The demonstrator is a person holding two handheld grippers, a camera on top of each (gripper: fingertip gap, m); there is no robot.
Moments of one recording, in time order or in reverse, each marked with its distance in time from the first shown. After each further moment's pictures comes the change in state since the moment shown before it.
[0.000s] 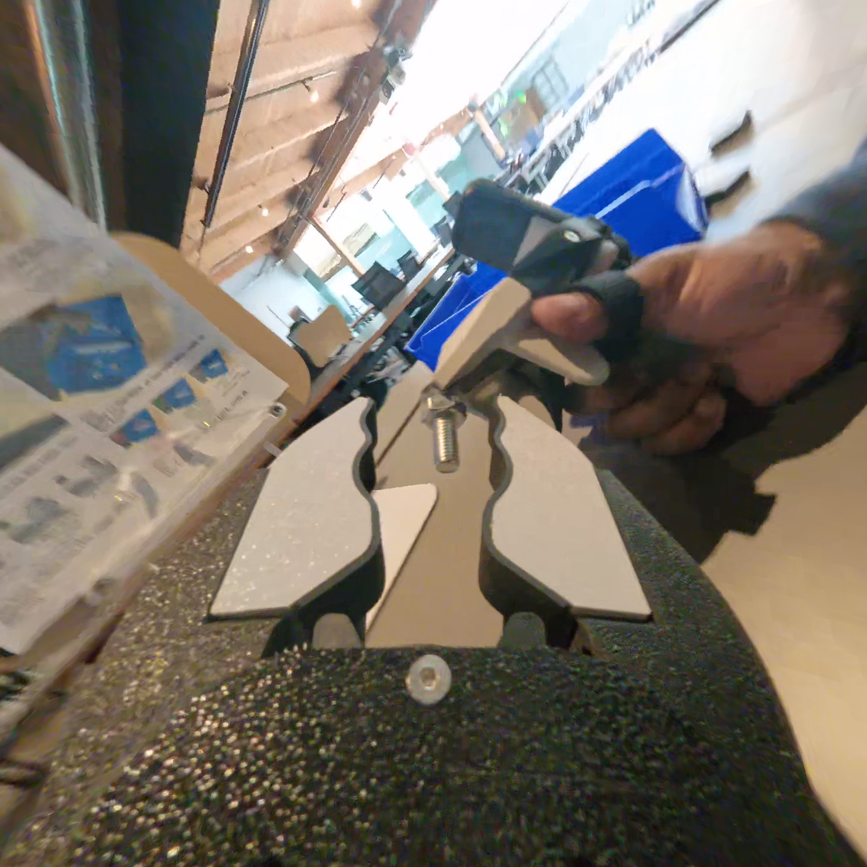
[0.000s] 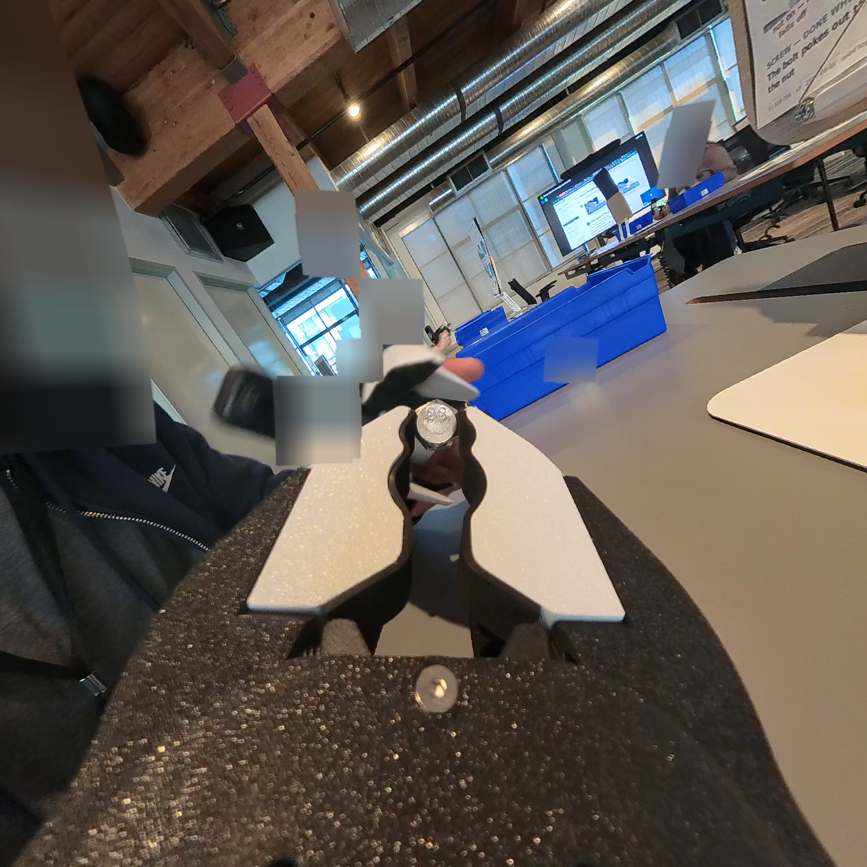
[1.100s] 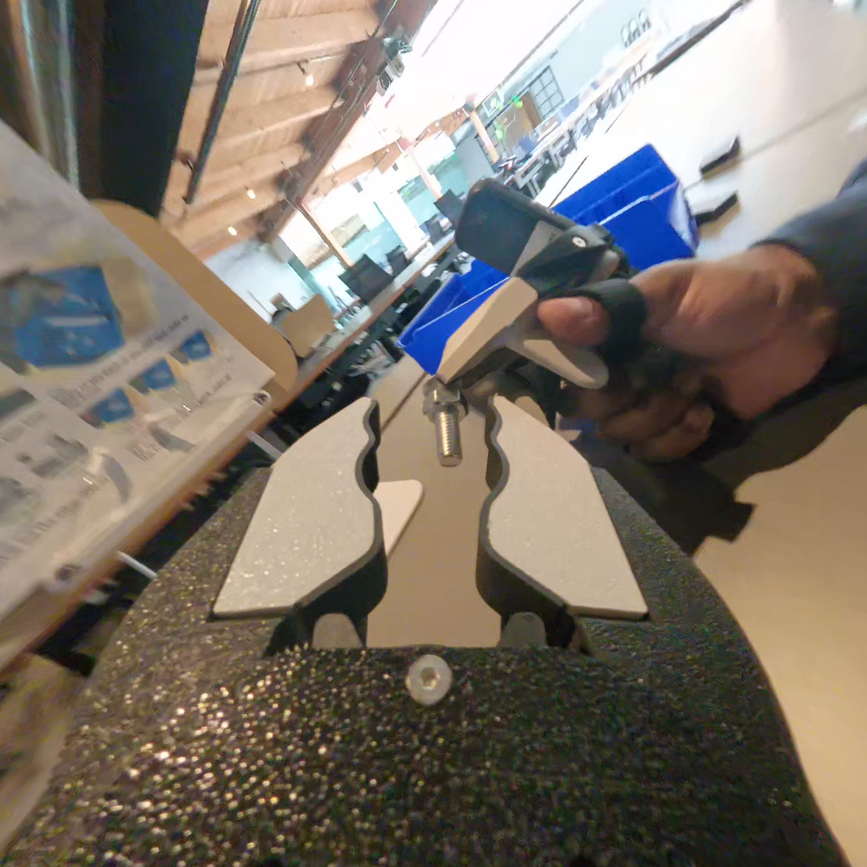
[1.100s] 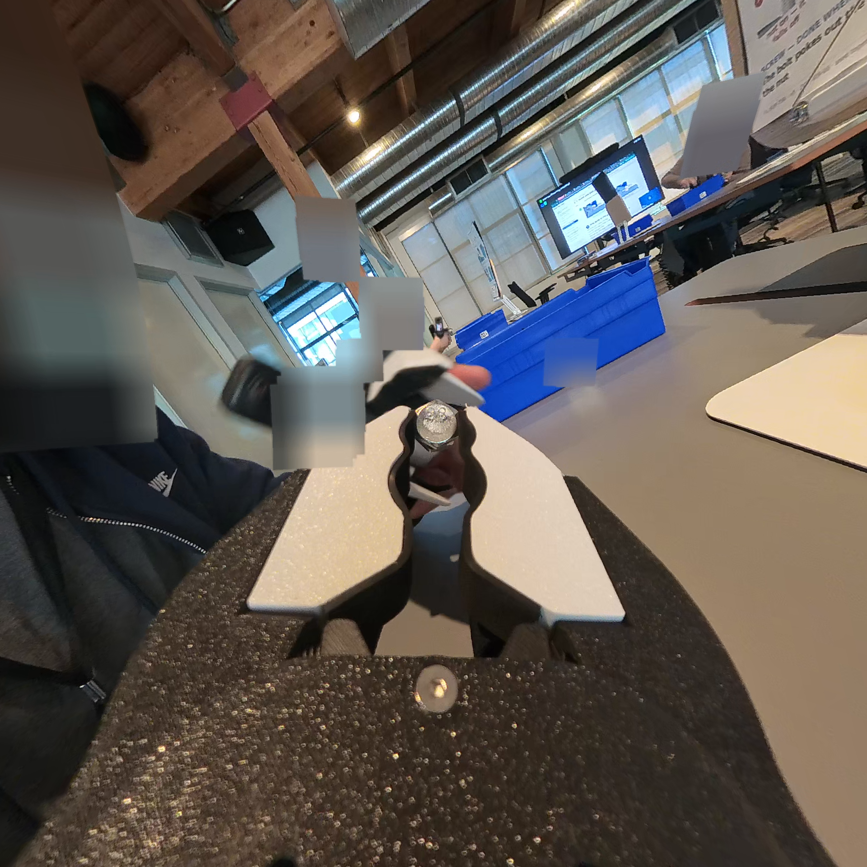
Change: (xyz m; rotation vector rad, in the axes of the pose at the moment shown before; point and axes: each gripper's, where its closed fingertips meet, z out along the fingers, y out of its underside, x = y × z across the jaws) left arm 0.000 0.002 0.000 -0.007 0.020 -0.074; right arm 0.000 -0.001 0.000 0.007 0.001 0.004
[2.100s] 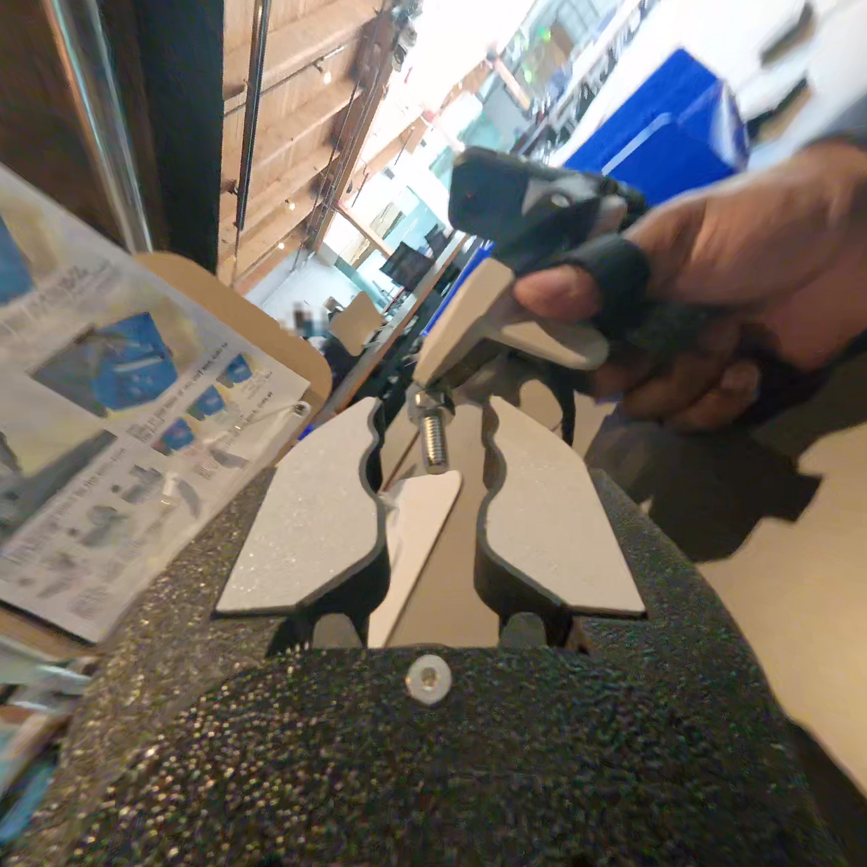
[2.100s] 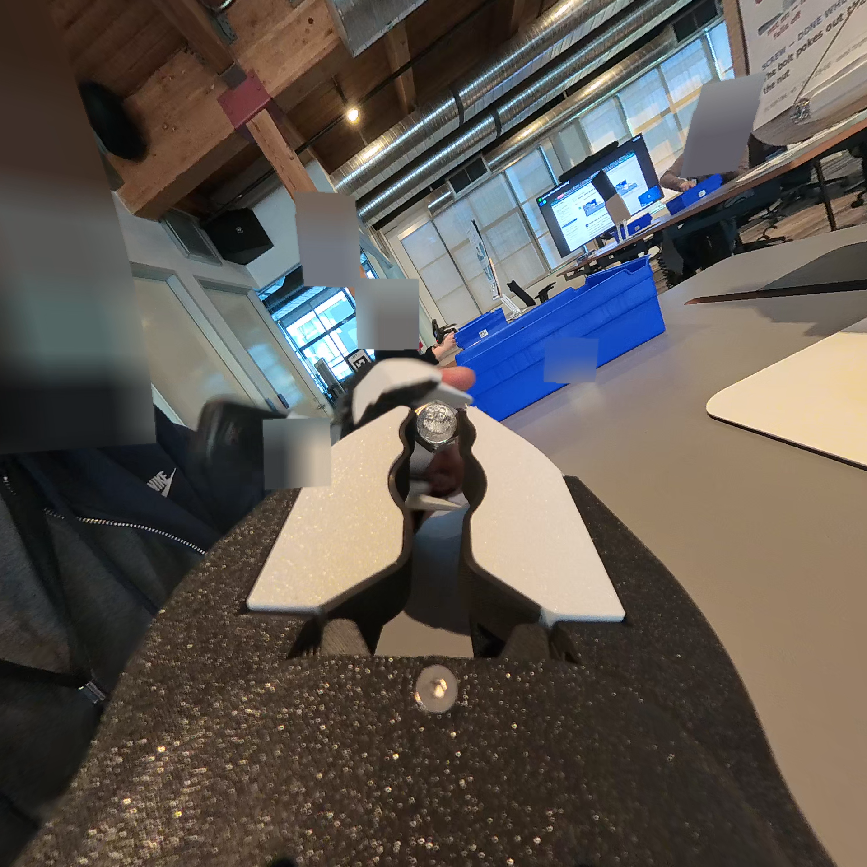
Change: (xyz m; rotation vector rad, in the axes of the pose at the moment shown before) left arm 0.005 0.002 0.005 -0.049 -0.081 0.201; right arm 0.000 0.001 0.001 -0.003 0.002 0.000
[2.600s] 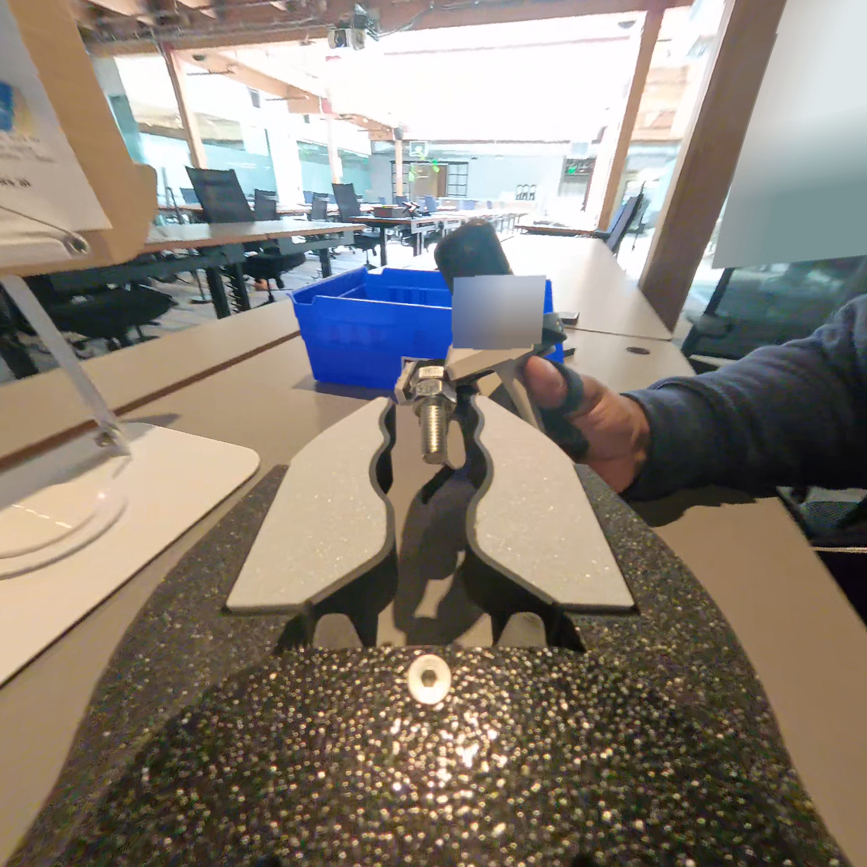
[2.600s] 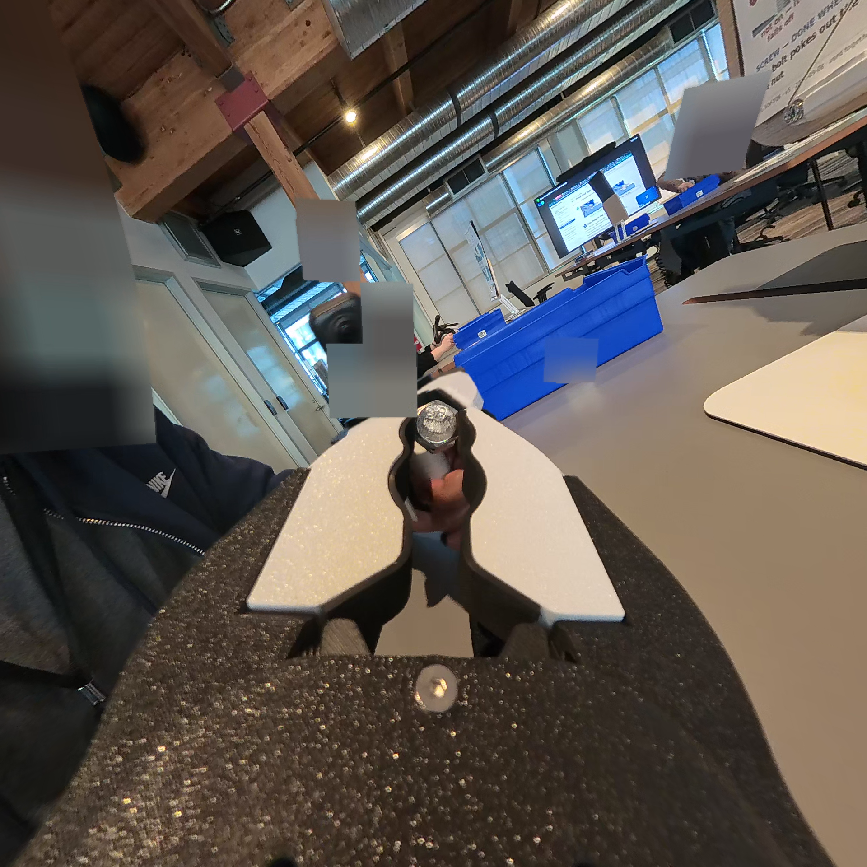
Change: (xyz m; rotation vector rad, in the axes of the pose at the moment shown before) left arm 0.003 0.002 -0.001 0.087 0.322 -0.858; right arm 0.001 0.000 0.000 0.002 0.005 0.003
